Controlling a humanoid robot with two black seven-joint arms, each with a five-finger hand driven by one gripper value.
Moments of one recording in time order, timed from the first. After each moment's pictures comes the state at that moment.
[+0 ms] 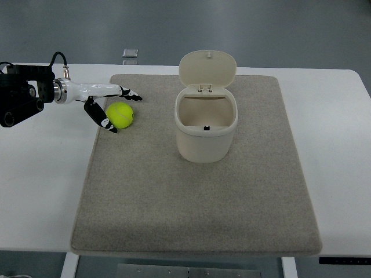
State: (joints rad) left arm -1.28 0.45 0.44 -0.63 0.89 -0.19 -0.61; right arm 0.04 0.00 -0.04 0.23 0.08 -0.13 0.07
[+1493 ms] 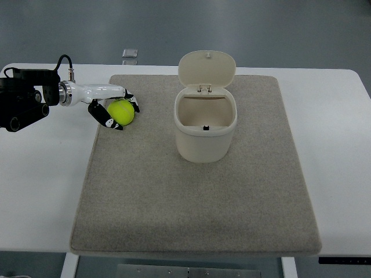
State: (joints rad) left arm -1.26 0.44 0.45 -0.63 0.94 -0.09 -0.61; right arm 0.04 0.00 -0.04 0.23 0.08 -0.13 0.07
